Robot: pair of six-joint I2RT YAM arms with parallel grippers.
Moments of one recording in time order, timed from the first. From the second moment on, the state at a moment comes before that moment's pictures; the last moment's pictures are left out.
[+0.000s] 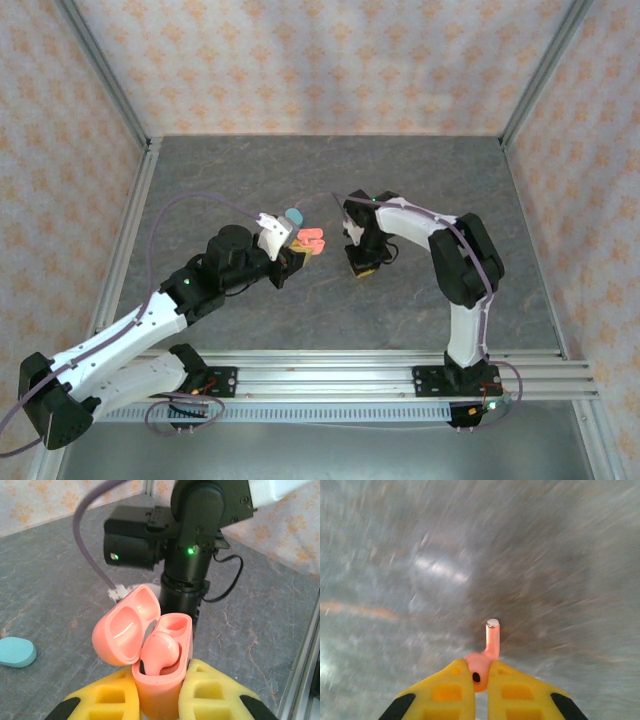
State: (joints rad) left arm -0.71 0.93 0.75 -0.21 0.15 -0.10; right arm 0.55 1.94 1.34 -1.02 -0.28 0.15
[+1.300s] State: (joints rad) left arm -0.71 0.91 0.76 -0.24 0.15 -0.10; right arm 0.44 1.87 1.34 -1.02 -0.17 0.35
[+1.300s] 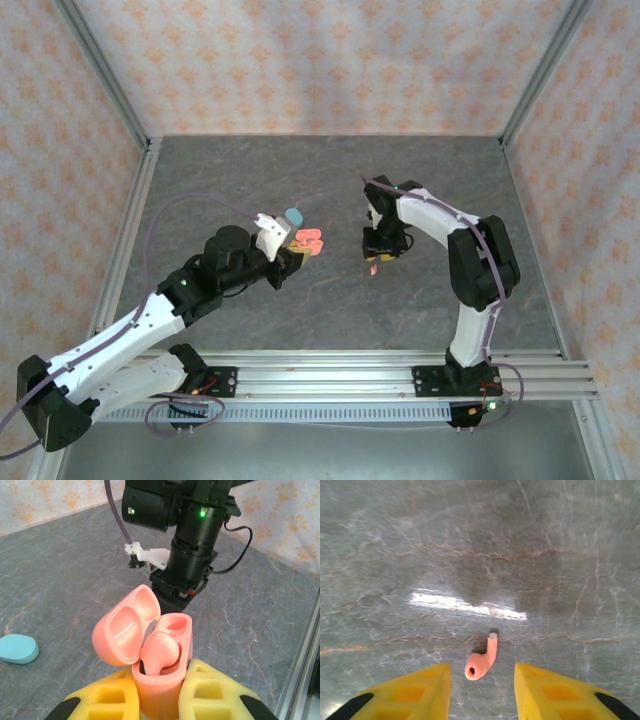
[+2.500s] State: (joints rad) left arm -0.72 0.92 0.76 -0.24 0.12 -0.12; right arm 0.53 1.95 1.19 -0.59 -0.66 0.44
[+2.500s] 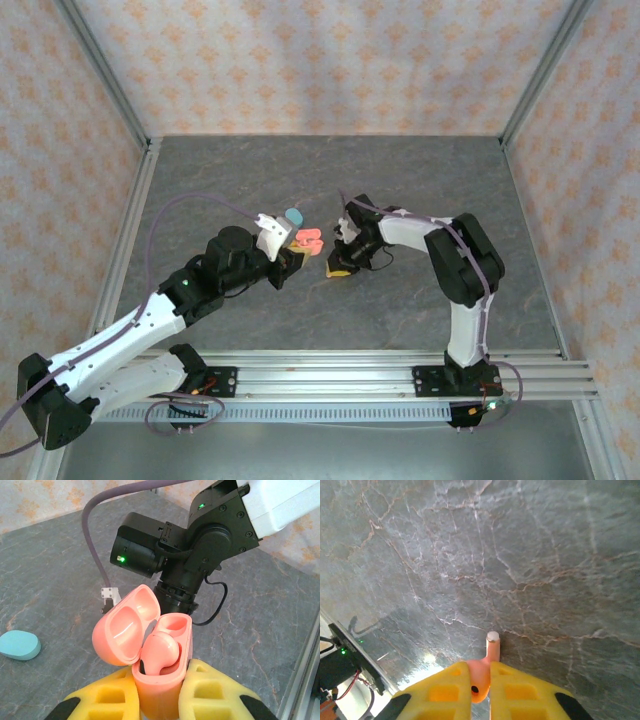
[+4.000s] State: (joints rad) left arm -0.76 1.08 0.86 -0.26 0.10 -0.12; right arm 0.41 1.91 1.12 -0.53 -0.69 0.55
